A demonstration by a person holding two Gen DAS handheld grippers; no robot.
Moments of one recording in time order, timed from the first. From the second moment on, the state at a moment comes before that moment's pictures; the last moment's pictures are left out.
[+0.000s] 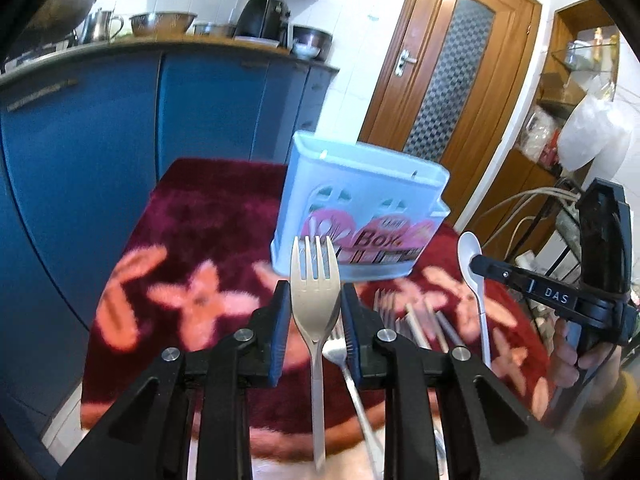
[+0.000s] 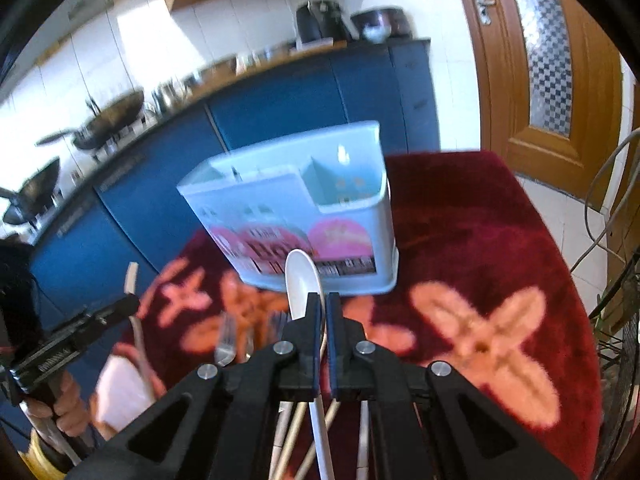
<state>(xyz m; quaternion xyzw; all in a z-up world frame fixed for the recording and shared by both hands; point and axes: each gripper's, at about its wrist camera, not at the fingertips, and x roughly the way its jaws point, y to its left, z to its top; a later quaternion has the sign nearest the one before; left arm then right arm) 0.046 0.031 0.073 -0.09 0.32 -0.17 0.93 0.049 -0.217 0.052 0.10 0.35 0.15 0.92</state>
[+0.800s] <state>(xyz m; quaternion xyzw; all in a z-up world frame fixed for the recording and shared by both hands) 0.098 0.015 0.191 -0.08 0.21 -0.16 0.96 0.061 -0.235 0.120 0.15 0.24 0.14 0.95</state>
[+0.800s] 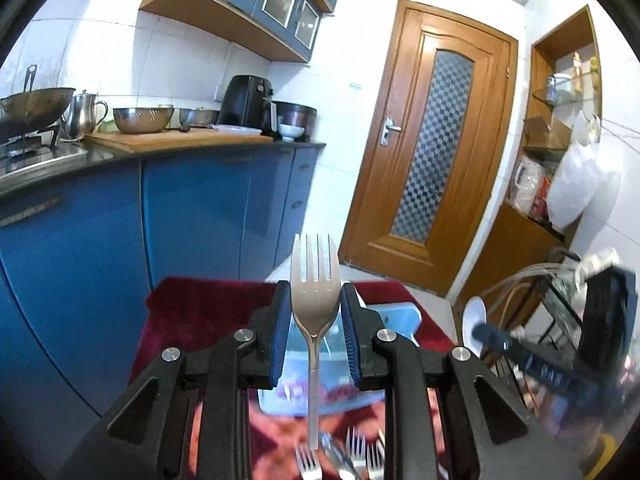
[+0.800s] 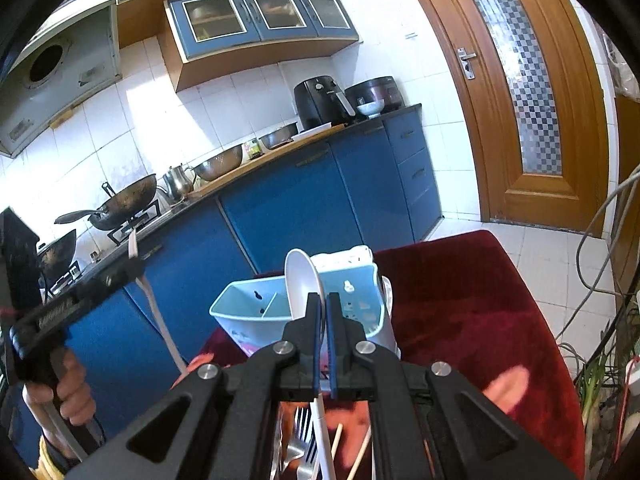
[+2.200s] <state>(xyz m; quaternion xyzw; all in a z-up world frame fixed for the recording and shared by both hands) 0.222 -0.019 0.115 -0.05 0.21 -0.17 0.96 0.162 -0.210 0.094 0.09 0.12 0.08 0.98</state>
